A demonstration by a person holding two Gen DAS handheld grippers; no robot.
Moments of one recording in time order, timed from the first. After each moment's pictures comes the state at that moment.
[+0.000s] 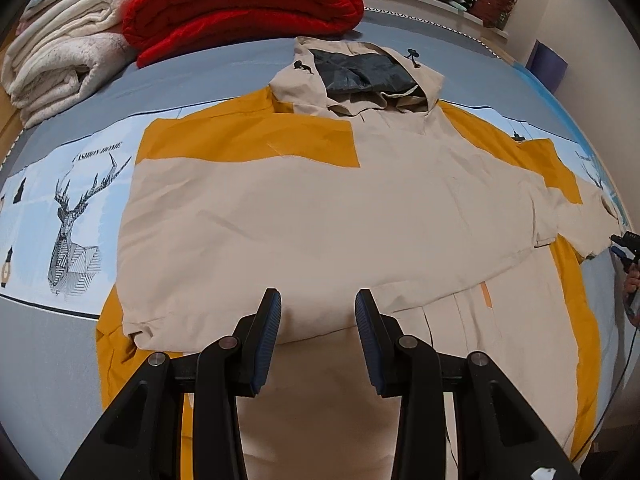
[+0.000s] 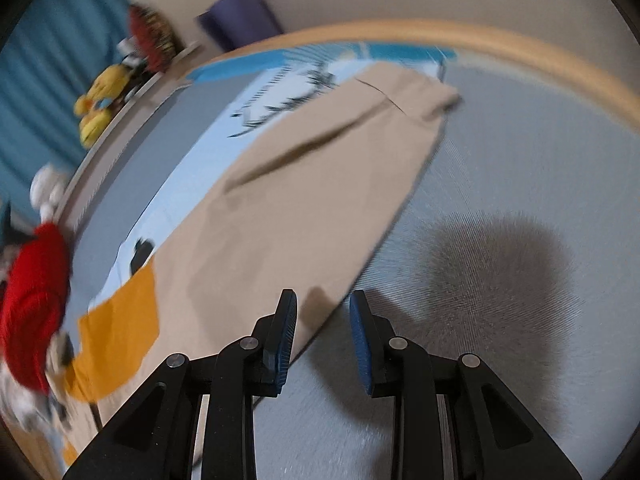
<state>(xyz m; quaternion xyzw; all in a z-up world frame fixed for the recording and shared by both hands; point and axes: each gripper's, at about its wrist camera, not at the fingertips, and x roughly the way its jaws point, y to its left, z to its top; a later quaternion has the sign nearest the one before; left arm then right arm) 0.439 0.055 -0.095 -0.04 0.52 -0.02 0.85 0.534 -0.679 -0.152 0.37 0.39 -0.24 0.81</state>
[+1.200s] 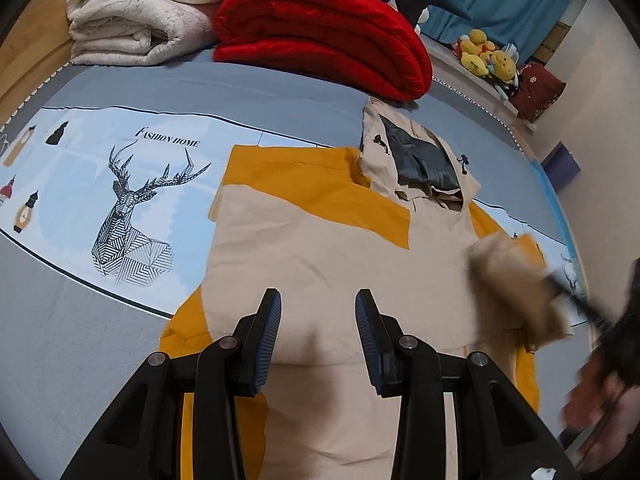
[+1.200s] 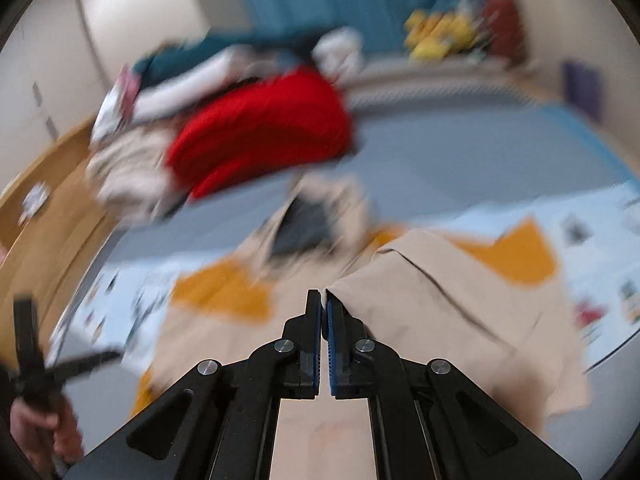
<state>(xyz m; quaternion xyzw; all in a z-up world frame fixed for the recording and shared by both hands) 0.426 0.166 -0.028 -0.18 0.48 0.01 0.86 0.568 -0.132 0.007 0.09 0.44 0.18 0.87</state>
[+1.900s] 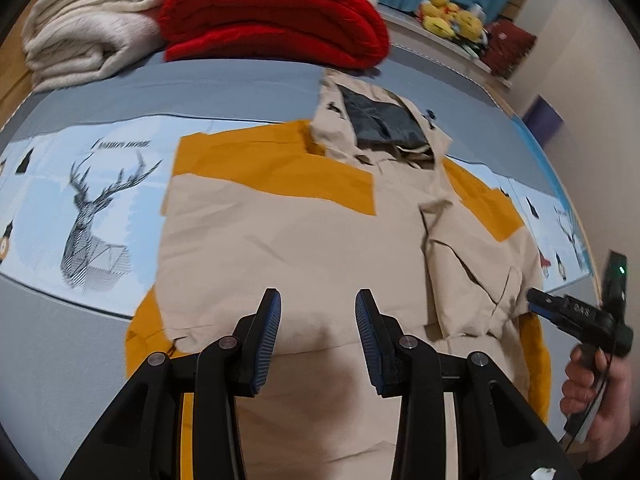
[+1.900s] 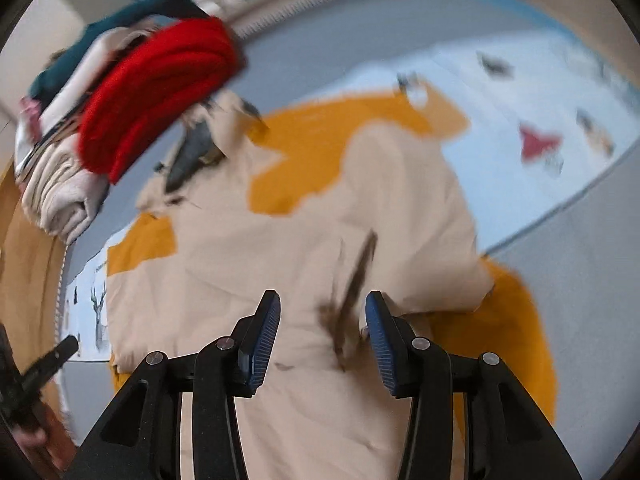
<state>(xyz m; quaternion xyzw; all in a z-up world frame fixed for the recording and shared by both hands) 0.434 0.111 -0.047 -0.11 0.49 -0.04 0.86 0.551 -0.251 -0.081 0.23 0.55 0.04 0.80</state>
